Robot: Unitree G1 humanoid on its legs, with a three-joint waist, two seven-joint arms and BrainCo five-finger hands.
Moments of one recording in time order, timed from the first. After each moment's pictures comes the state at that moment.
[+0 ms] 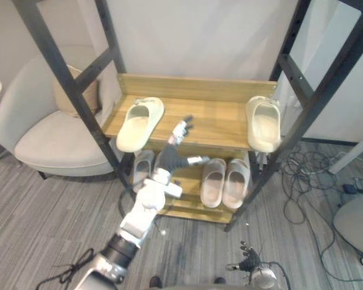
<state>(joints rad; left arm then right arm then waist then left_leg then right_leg) -0.37 0.28 -0.29 0.08 0.02 -0.27 0.22 0.11 -0.15 0.09 0.89 -0.23 -0.10 -0.12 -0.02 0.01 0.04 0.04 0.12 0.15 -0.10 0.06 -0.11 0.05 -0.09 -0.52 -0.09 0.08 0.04</state>
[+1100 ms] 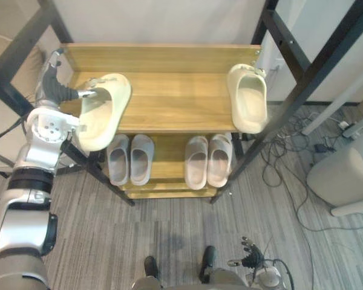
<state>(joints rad) -0.84 0.82 -0.12 0.73 0.15 -0.16 0.21 0.15 -0.16 0.03 0.80 -0.22 -0.11 -0.07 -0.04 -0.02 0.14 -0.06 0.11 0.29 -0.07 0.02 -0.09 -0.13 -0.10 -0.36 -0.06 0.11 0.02</state>
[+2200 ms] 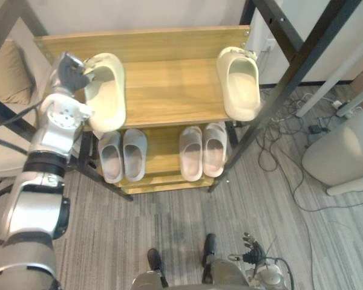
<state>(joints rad) -0.98 0.64 -0.15 0.77 0.20 -0.11 0.23 0.16 -0.13 -0.03 0.72 -0.22 -0.12 -0.08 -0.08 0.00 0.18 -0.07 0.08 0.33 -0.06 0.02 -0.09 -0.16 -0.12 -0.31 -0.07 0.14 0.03</state>
